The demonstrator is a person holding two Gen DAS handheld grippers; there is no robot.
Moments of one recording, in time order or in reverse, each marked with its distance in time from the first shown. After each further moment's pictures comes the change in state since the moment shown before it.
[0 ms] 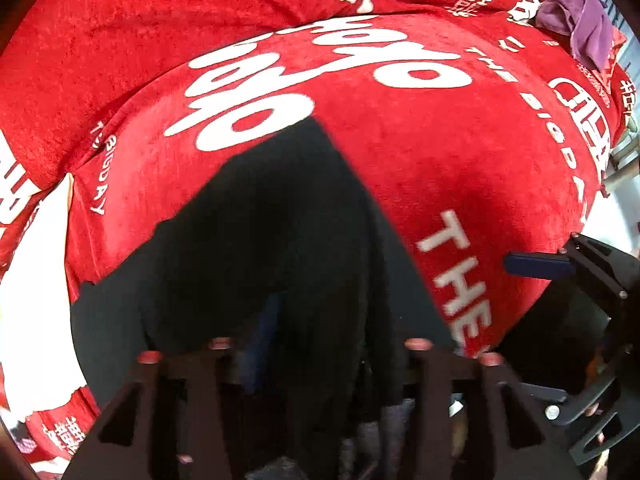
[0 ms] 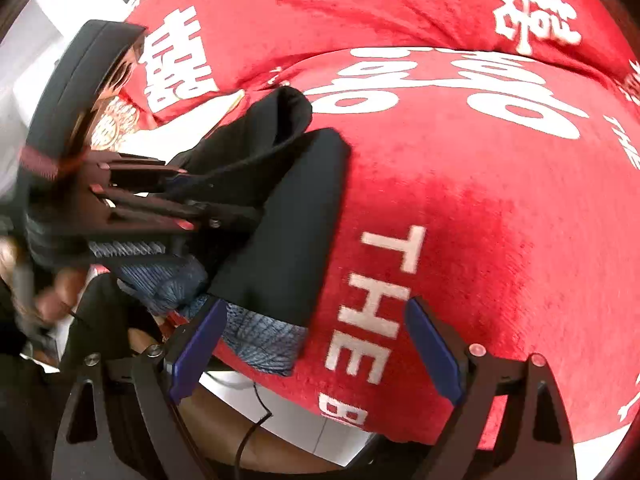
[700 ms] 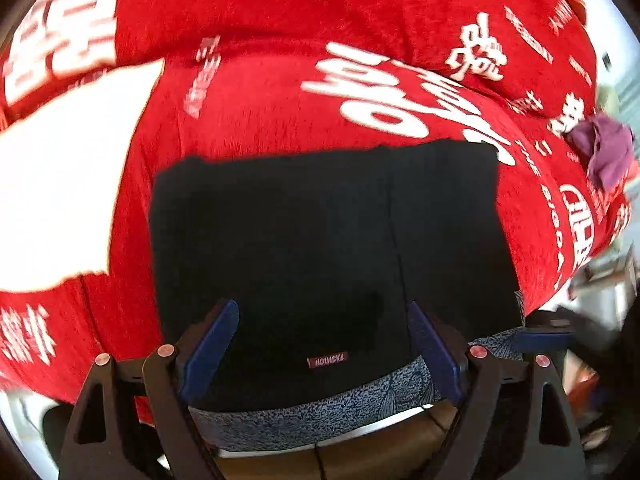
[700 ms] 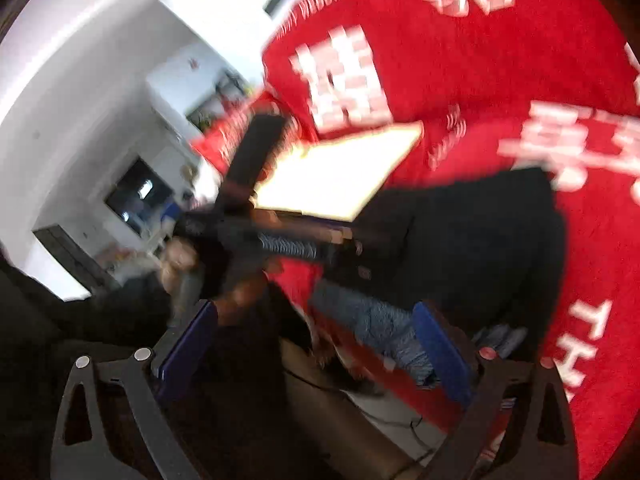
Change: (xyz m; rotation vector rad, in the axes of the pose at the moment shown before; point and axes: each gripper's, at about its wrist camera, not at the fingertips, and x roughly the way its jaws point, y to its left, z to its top) left arm -0.041 0.137 -0.094 -0.401 -0.091 -0.134; right arm -0.006 0.102 0.002 -0.194 -0.037 0.448
